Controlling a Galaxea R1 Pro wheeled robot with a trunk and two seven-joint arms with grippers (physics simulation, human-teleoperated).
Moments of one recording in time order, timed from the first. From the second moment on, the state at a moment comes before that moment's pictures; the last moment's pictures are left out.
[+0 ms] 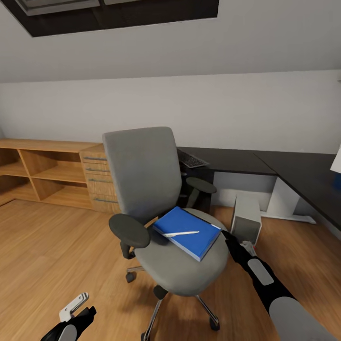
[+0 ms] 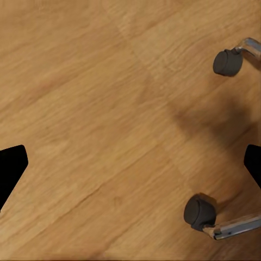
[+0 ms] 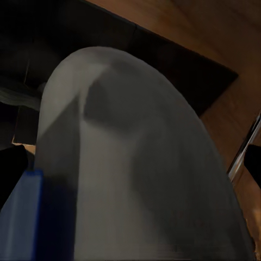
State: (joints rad) left arm -0.08 0.02 0.12 -1.20 0.70 0.44 0.54; right arm -0.65 -0.07 -0.13 -0.55 -1.07 0.19 0.13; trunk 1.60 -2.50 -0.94
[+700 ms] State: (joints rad) left arm -0.08 0.02 0.12 -1.20 0.70 0.44 0.54; right arm -0.65 -0.07 -0.12 -0.55 -1.07 0.20 0.14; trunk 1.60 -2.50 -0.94
